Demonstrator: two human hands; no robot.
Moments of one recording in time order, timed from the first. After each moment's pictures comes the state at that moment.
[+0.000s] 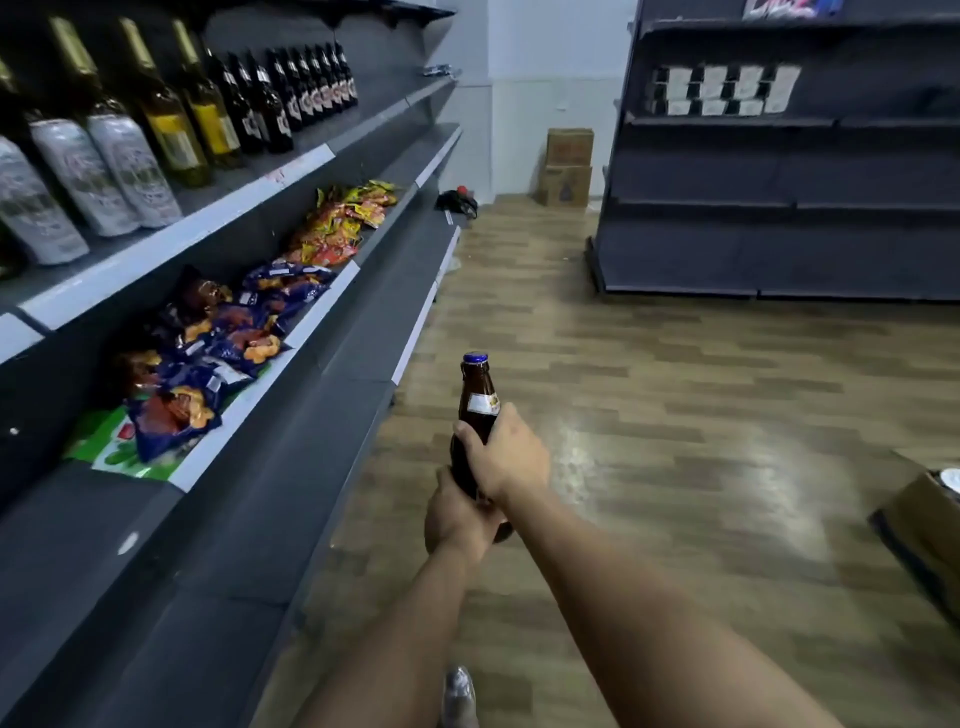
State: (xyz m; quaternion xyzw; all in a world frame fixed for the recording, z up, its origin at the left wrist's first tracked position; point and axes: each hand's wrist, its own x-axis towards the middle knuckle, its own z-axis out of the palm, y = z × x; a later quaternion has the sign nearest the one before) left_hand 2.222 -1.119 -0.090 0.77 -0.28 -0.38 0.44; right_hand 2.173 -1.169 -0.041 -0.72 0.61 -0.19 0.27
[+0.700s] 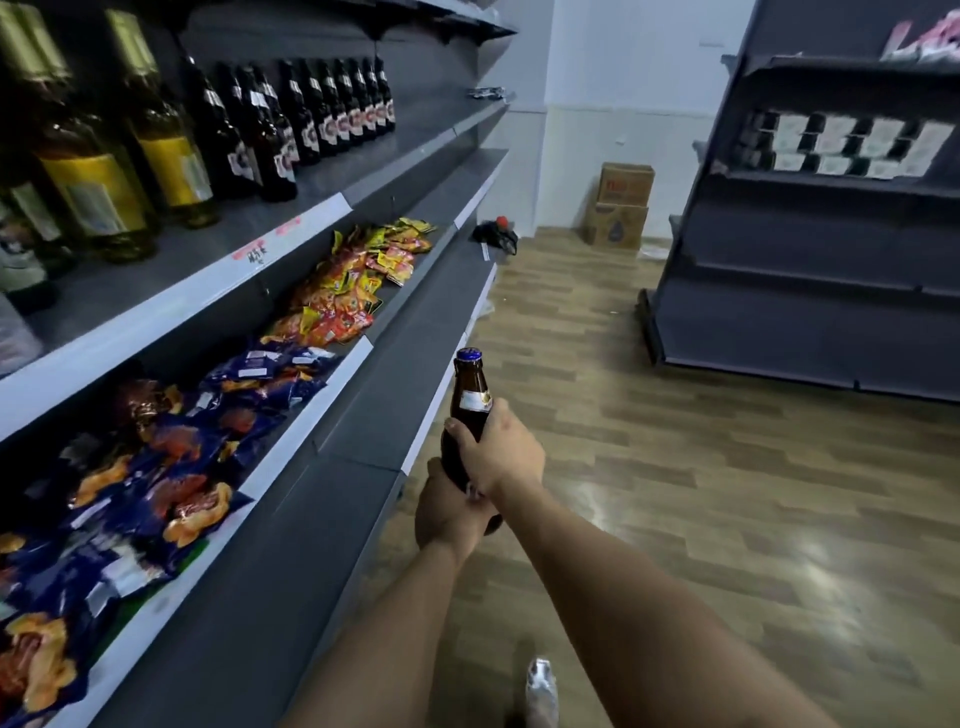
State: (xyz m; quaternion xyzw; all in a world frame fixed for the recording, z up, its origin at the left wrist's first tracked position) left_hand 2.456 -1.551 -0.093 0.80 -0.33 -0.28 0.41; right_hand 2.405 -1.599 -0.027 -0.76 0.57 -0.18 0.26
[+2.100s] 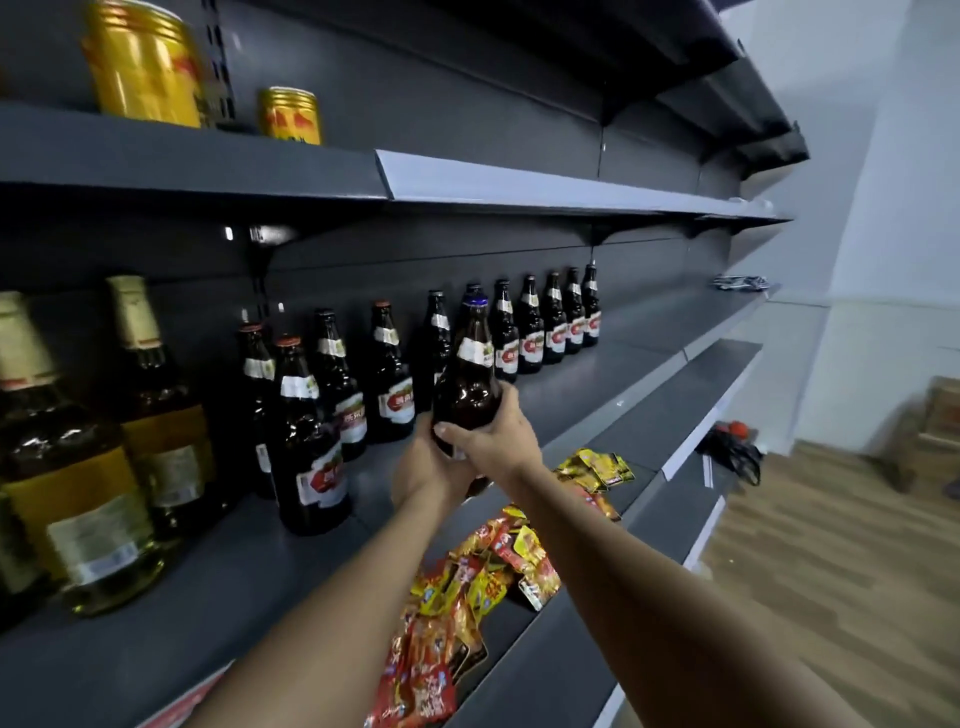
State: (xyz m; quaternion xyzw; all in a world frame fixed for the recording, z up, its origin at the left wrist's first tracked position) left_hand 2.937 -2.126 0.104 0.84 -0.18 0.02 0.50; right_hand 2.877 -2.201 0.137 -0.82 0.20 -0.29 0.45
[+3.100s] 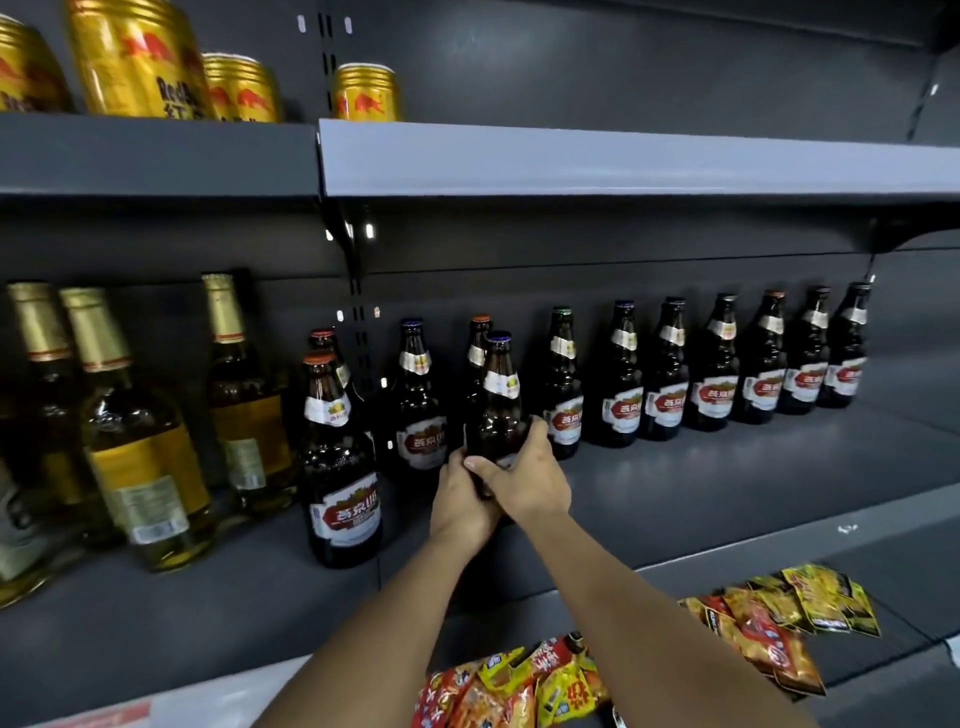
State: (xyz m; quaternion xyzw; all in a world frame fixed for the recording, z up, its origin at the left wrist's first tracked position) left_hand 3.051 -2.175 0.055 0.87 -0.04 0.11 0.48; right_hand 3.029 -2.267 0.100 -0.88 0.07 -0.18 0.43
